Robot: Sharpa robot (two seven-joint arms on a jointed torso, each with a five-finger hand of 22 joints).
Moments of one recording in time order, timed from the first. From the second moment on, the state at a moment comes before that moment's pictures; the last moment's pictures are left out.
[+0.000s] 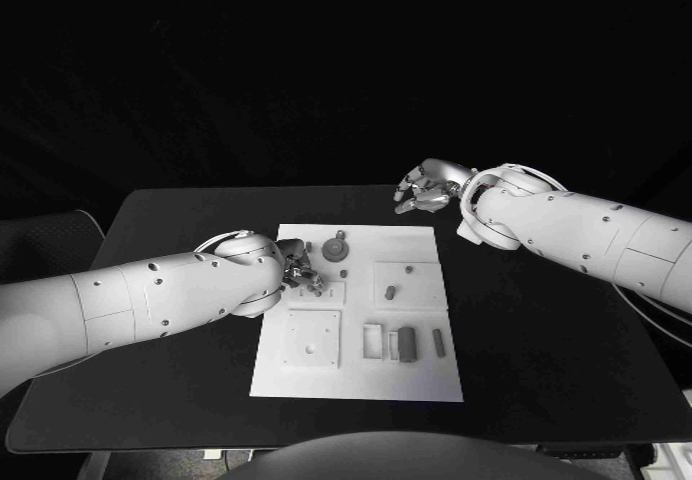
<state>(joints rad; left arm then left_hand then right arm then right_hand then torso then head) 1.22 -0.60 -0.24 1.34 -1.17 -0.11 -0.56 0.90 -0.13 0.56 -0.21 0.16 1.15 0.01 0.22 0.84 1.33 -0.09 1.12 0.71 1.30 -0.19 1.33 1.01 0.03 1.37 -0.26 0.87 1.31 1.25 -0.57 -0.08 1.04 -1.17 -0.18 0.06 1.08 -0.04 0.50 -0.28 0.05 0.90 0.13 0.26 0.53 1.12 0.03 1.27 0.89 1.06 -0.06 1.39 0.98 0.25 1.01 0.03 0.94 1.31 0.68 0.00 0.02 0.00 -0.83</state>
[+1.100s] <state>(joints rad) 1.22 -0.60 -0.23 1.34 -1.13 -0.11 -0.55 0.92 -0.11 0.54 -0.23 0.24 1.16 0.02 0.21 0.83 1.33 -0.09 1.12 0.69 1.30 -0.18 1.33 1.01 0.02 1.37 -0.26 0.87 1.31 1.25 -0.57 -0.08 1.04 -1.17 -0.18 0.06 1.08 -0.04 0.50 -0.28 0.05 0.90 0.13 0.26 0.53 1.12 0.03 1.27 0.89 1.07 -0.06 1.39 0.98 0.25 1.01 0.03 0.94 1.31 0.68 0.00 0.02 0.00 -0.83</state>
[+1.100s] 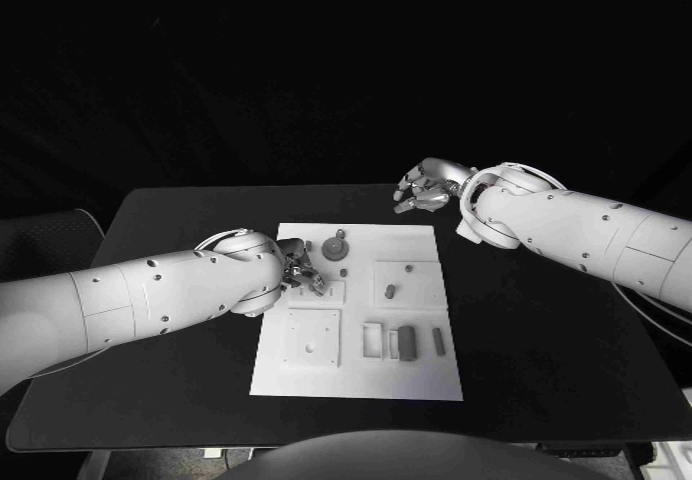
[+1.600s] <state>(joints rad) 1.22 -0.60 -0.23 1.33 -1.13 -0.11 -0.57 0.91 -0.10 0.54 -0.23 0.25 1.16 0.01 0.22 0.83 1.33 -0.09 1.12 0.68 1.30 -0.18 1.34 1.02 0.02 1.37 -0.26 0.87 1.31 1.25 -0.57 -0.08 1.04 -1.17 -0.18 0.06 1.08 -0.04 0.50 -0.28 0.05 0.90 0.13 0.26 0.53 1.12 0.03 1.27 0.89 1.07 -0.06 1.39 0.98 0.25 1.01 0.03 0.94 1.31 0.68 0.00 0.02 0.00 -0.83</state>
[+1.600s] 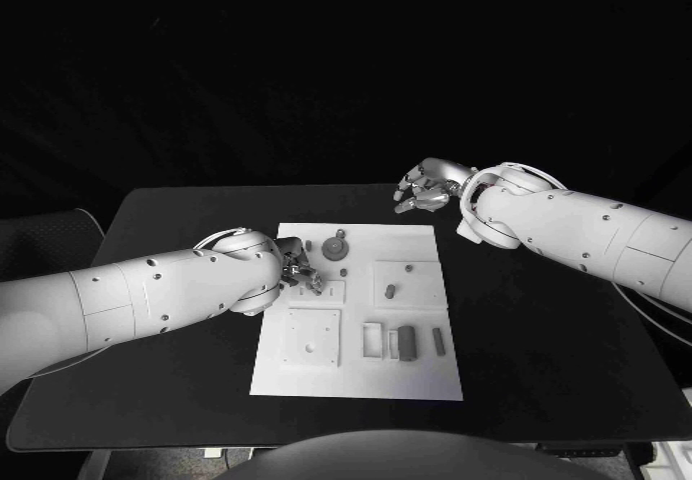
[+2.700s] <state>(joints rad) 1.22 -0.60 -0.23 1.33 -1.12 -0.11 -0.57 0.91 -0.10 0.54 -0.21 0.15 1.17 0.01 0.22 0.83 1.33 -0.10 1.12 0.65 1.30 -0.18 1.34 1.01 0.02 1.37 -0.25 0.87 1.31 1.25 -0.57 -0.08 1.04 -1.17 -0.17 0.06 1.08 -0.05 0.50 -0.28 0.05 0.90 0.13 0.26 0.53 1.13 0.03 1.27 0.89 1.07 -0.06 1.39 0.98 0.25 1.01 0.03 0.94 1.31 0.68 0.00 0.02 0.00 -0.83</state>
